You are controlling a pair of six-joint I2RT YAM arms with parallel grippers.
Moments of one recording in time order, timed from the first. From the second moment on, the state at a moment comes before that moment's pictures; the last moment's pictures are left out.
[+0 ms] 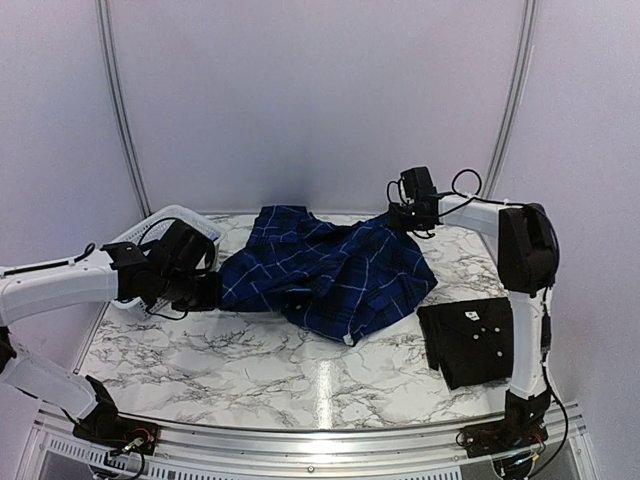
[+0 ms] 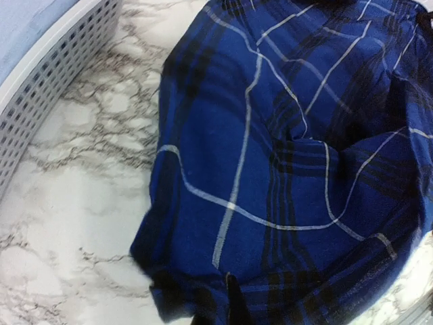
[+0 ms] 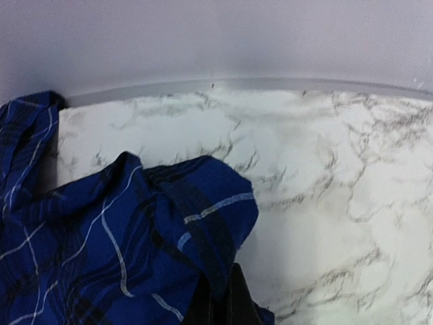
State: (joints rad) left arm -0.72 1.33 0.93 -0.54 -0.16 -0.65; right arm 0.33 2.16 1.72 -0.28 0.13 0.29
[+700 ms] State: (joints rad) left arm -0.70 1.06 0.77 -0.72 -0.23 -0.68; right arm 0.32 2.38 2.09 -0.46 0.14 0.08
